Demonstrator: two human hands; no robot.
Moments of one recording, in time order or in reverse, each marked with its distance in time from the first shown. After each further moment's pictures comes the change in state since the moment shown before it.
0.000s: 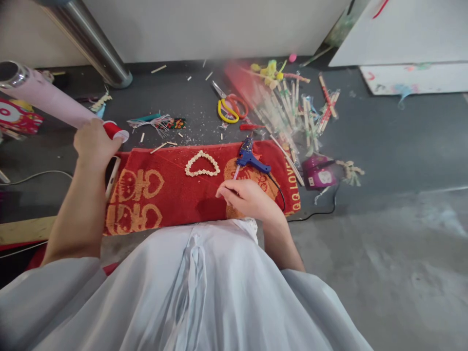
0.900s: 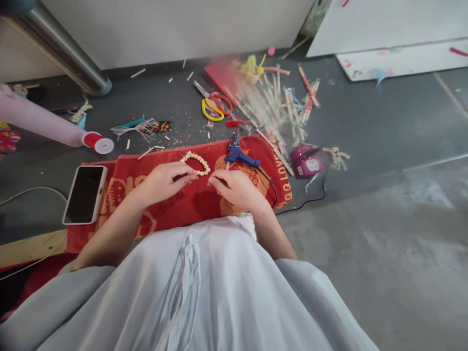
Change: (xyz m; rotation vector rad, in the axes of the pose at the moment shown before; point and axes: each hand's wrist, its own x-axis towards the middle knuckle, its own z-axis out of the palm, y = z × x) left_hand -0.114 0.118 -0.002 -0.642 -0.354 1.054; right_hand 0.012 0.002 0.004 -0.078 0.194 -0.033
